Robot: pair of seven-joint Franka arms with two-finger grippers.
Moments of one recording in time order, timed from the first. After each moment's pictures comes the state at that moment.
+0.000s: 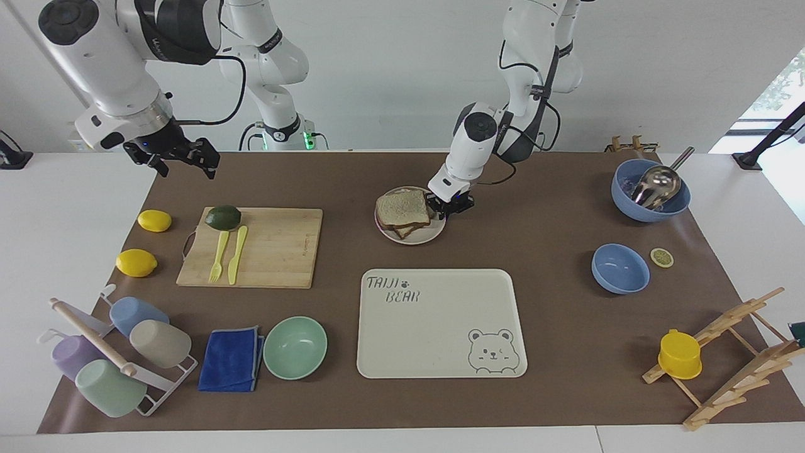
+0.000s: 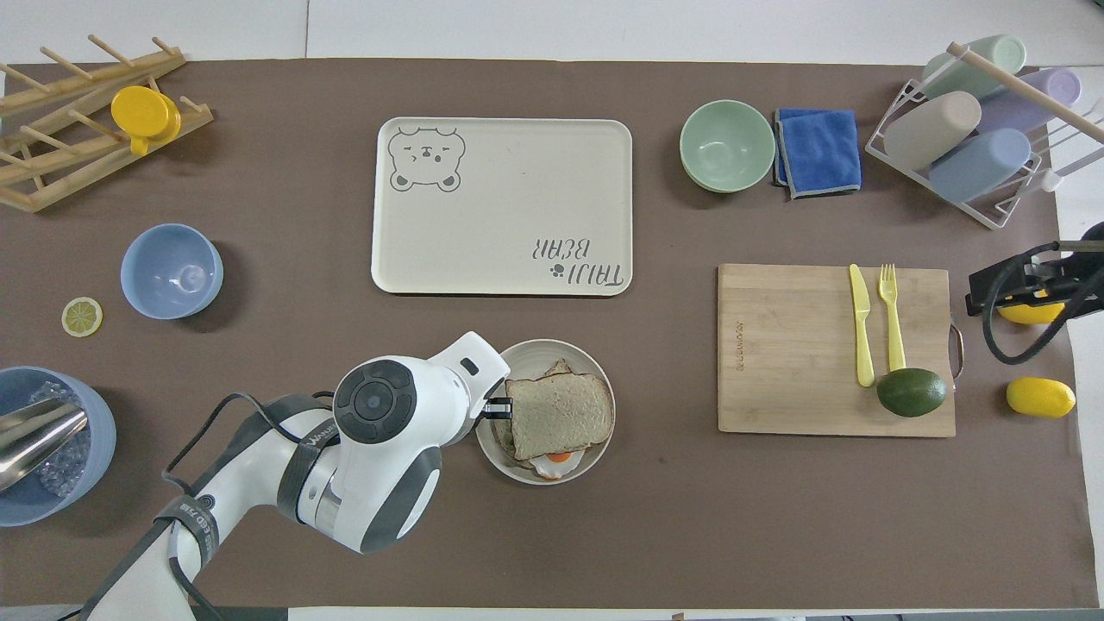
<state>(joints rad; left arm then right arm) -0.59 0.06 -0.10 -2.35 -0.20 2.43 -0.45 -0.01 -0.02 -0.06 -1.68 -0.04 1.51 0.00</state>
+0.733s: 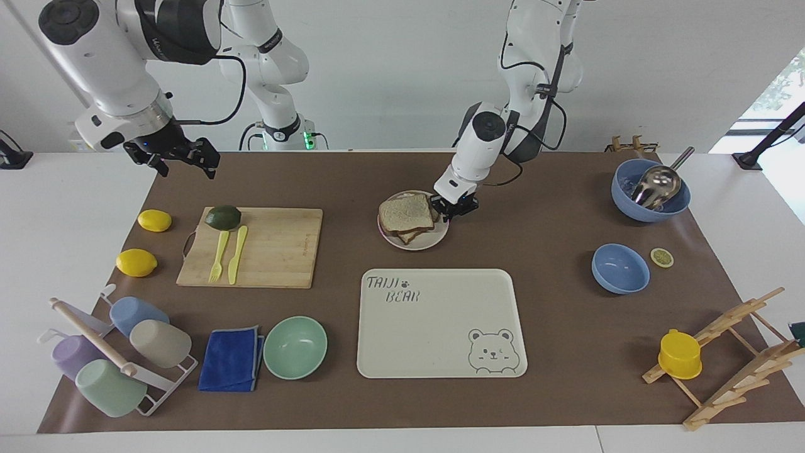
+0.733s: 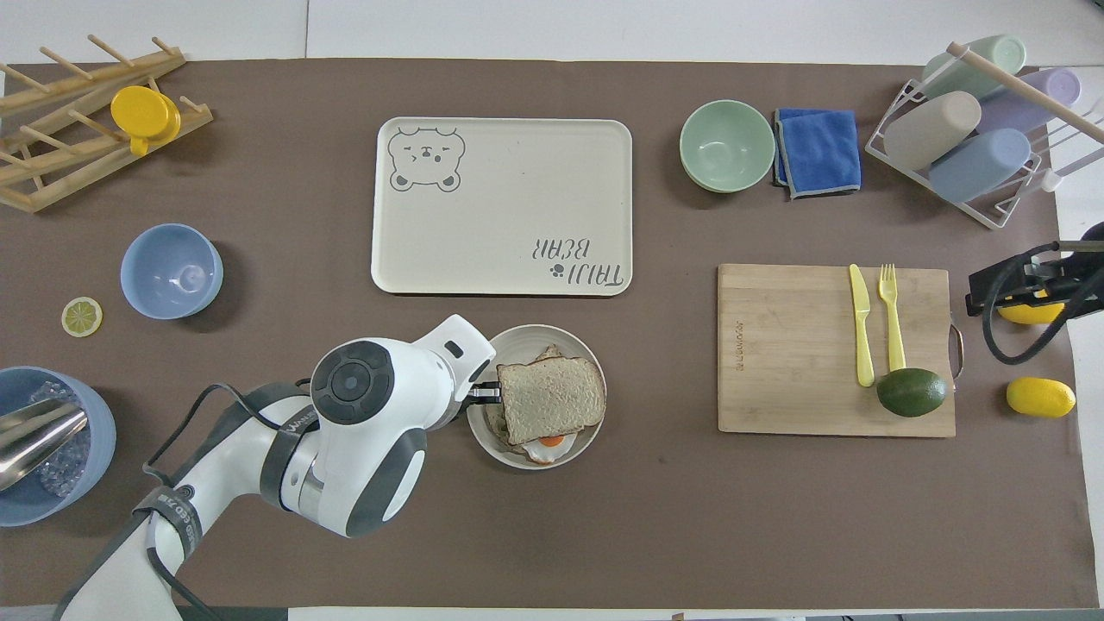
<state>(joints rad) -0.53 0.06 -0.09 -2.30 -0.21 2.38 -0.42 -0.01 -0.02 -0.06 -1.68 -0.04 1.51 0.00</state>
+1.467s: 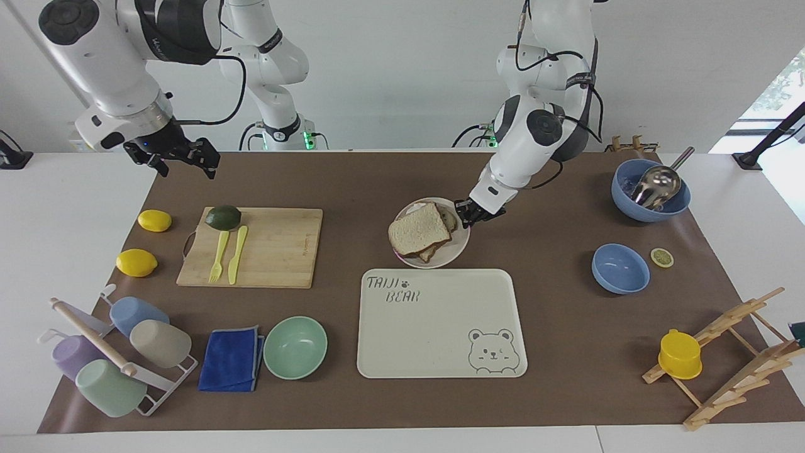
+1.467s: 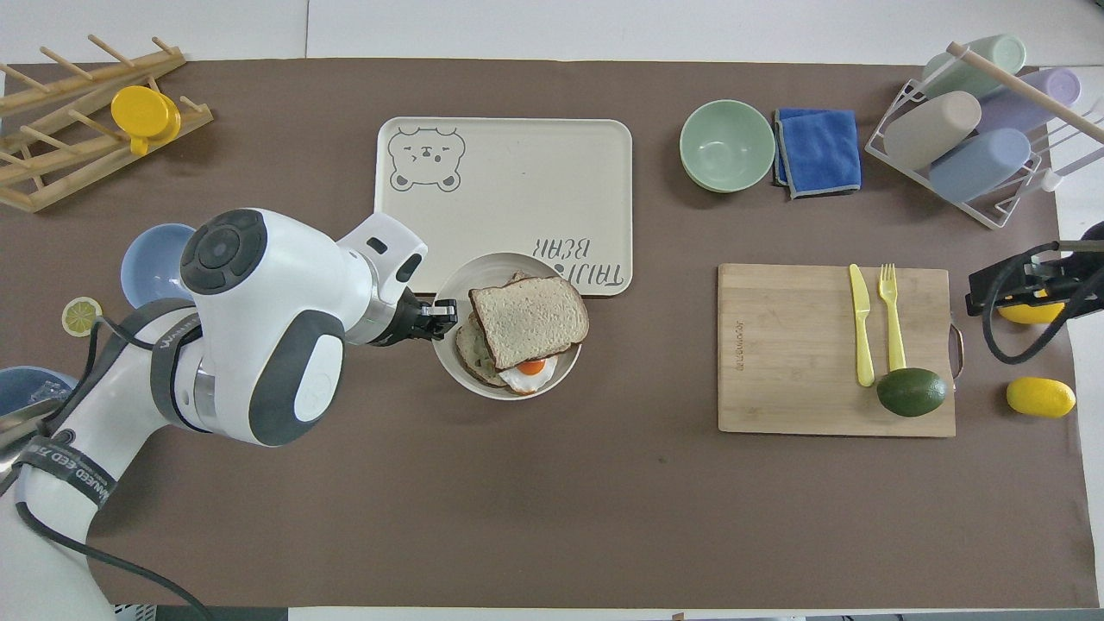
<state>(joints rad) -0.38 0.10 -0.08 -2.01 -0.31 2.12 -0.35 -0.01 -0.02 -0.06 -1.68 -0.04 1.51 0.00</state>
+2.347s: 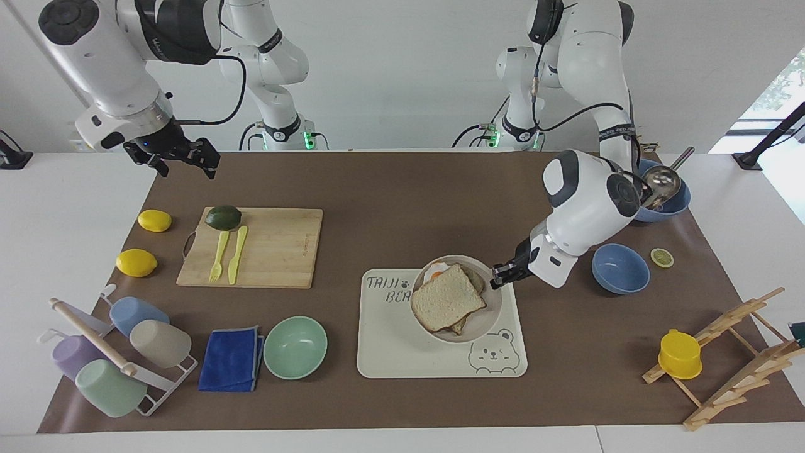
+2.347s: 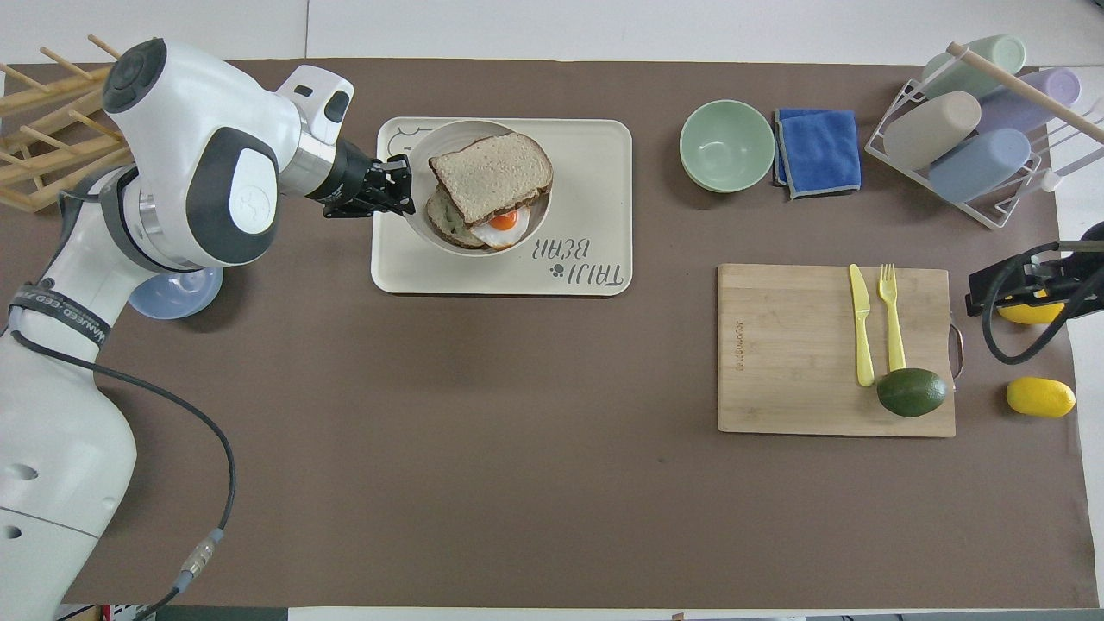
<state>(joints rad) -0.23 0.52 -0.08 -1.48 -0.40 2.04 -0.34 -0.01 -0.02 -0.06 -1.68 -0.04 1.51 0.00</state>
